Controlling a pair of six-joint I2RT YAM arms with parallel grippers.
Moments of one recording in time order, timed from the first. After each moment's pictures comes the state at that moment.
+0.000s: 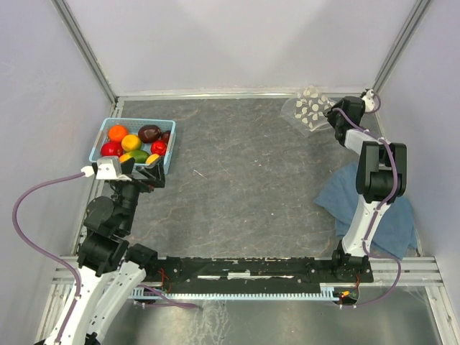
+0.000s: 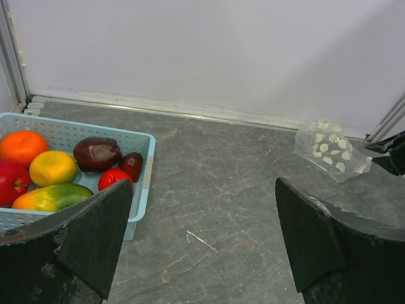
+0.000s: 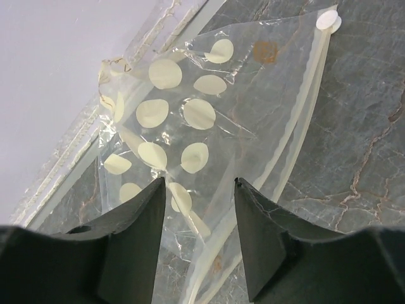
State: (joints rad) left arm -0.38 0.32 0.66 -0.20 -0.28 -0.21; right arm -0.10 2.02 1.32 0.26 0.12 0.75
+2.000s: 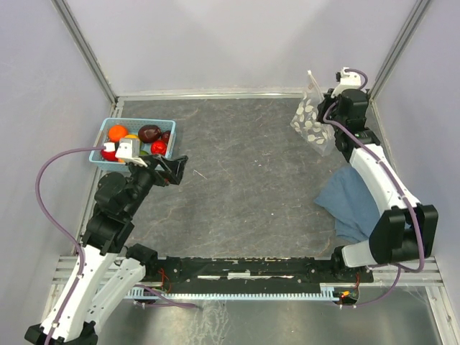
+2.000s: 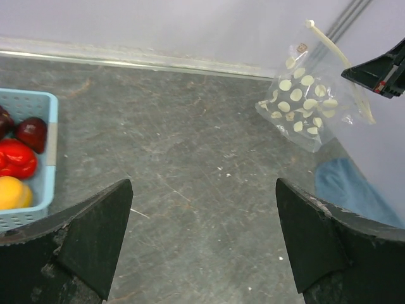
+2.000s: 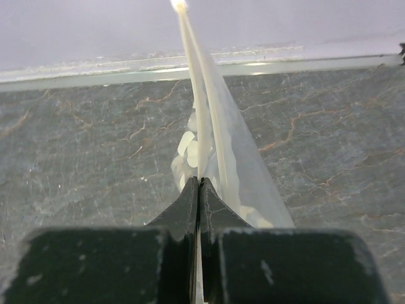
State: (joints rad) left arm -0.38 0.54 0.76 -0.25 0.00 -0.35; right arm 0.10 1.44 1.21 -0.05 0.04 0.20
